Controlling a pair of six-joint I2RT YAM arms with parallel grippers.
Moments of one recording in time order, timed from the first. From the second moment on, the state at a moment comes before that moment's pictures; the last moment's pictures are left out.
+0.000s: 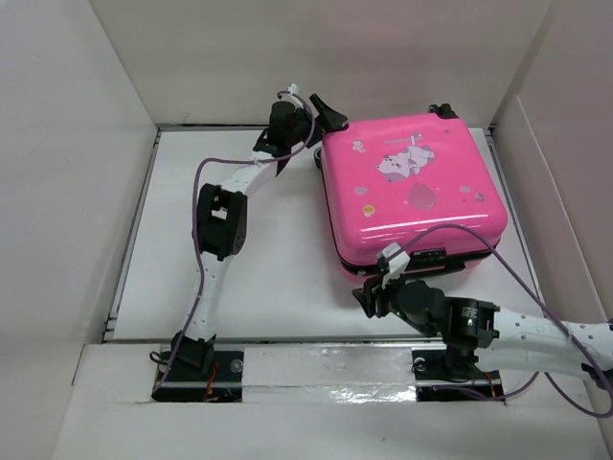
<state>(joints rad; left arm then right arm) -0.39 2.40 2.04 0.17 0.36 -0.95 1.30 0.69 0.51 -0.24 0.55 0.38</state>
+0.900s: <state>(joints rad) -0.21 2.02 1.14 0.92 0.30 -1.33 1.26 0.40 0.49 -0.47 0.65 0.48</state>
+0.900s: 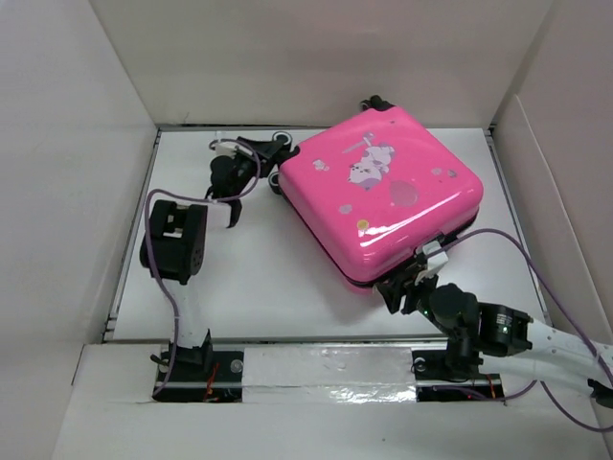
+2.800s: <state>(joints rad) -0.06 1.49 0.72 0.70 0.28 -1.31 0.85 0.50 0.44 -0.42 0.10 0.26</state>
